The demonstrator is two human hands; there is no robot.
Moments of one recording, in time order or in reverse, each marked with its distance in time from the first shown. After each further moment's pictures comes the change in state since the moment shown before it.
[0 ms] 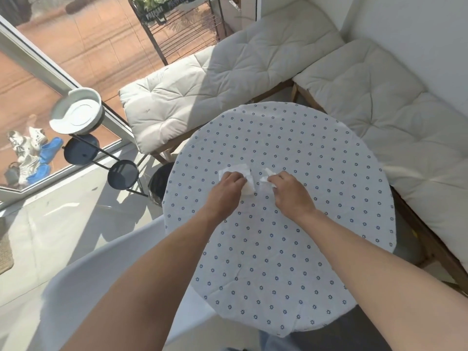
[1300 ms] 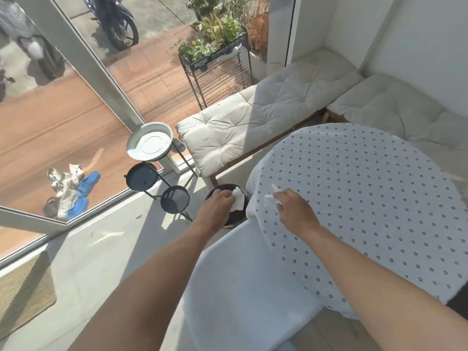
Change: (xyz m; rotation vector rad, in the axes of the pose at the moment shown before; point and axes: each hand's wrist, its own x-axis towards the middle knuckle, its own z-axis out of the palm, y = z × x) left_hand -0.169 -0.250 -0.161 0.213 -0.069 0.036; right_hand -0.007 -0.292 0.094 -0.014 0.123 0.059
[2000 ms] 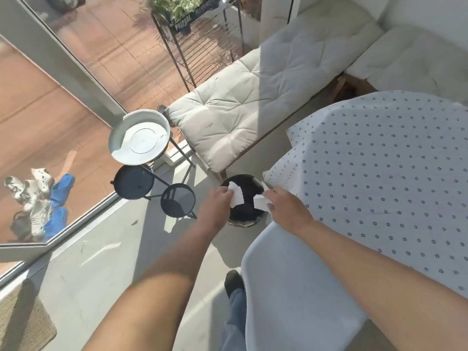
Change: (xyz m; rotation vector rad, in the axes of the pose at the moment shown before) left_hand 0.078 -0.181 0.070 -0.122 -0.108 -0.029; right_hand 0.127 -0.088 0.148 0.000 -0.158 0.091
